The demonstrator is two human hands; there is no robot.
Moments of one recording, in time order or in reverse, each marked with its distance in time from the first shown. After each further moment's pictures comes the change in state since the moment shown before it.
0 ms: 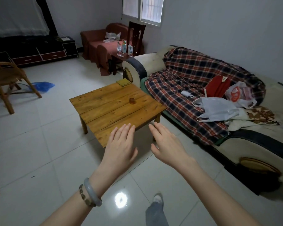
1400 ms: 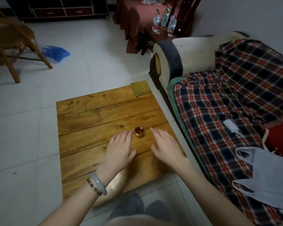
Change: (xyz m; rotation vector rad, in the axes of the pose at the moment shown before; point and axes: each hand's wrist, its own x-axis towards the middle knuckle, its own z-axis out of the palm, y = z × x) left_hand 0.491 -0.195 0.281 -0.093 -0.258 -0.378; right_hand 0.568 0.290 0.154 0.119 -0.266 -0.202
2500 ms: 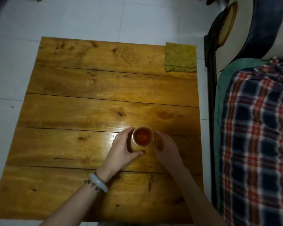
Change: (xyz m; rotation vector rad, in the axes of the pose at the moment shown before) left_hand 0.137 -0.044 0.287 -0.810 0.034 -0.680; right_hand 0.182 0.180 0.240 0.467 -0.368 0.082
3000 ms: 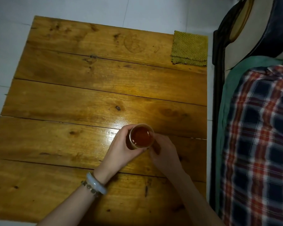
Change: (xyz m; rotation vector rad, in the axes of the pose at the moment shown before) left_hand 0.010 -0.010 0.026 -0.207 0.122 0.045; right_hand 0.006 0.010 0.018 0.028 0.057 -0.216
